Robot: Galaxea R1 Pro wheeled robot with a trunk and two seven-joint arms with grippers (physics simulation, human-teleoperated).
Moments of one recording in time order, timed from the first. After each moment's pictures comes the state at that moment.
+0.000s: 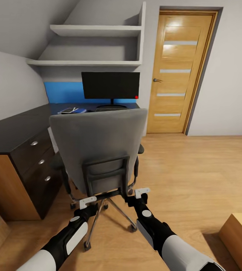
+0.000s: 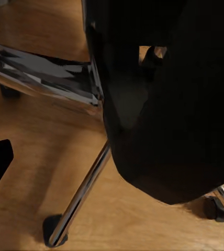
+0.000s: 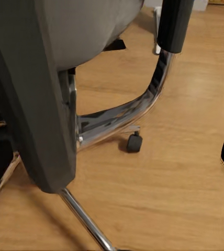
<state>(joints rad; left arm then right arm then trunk) -0.56 0.02 -0.49 -0.68 0.68 0.06 0.37 -0.69 0.17 0.44 -0.43 -0.20 -0.15 -0.22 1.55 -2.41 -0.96</state>
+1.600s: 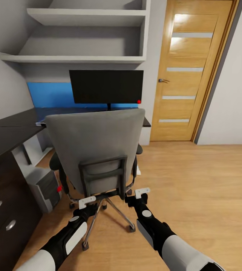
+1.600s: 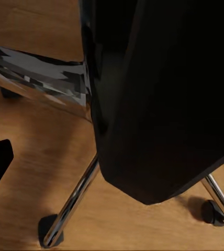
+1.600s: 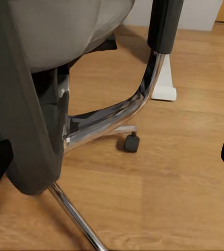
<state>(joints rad) -0.56 0.02 -0.49 -0.68 0.68 0.05 0.37 -0.69 0.17 0.44 -0.43 -0.20 -0.15 -0.22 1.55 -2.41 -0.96</state>
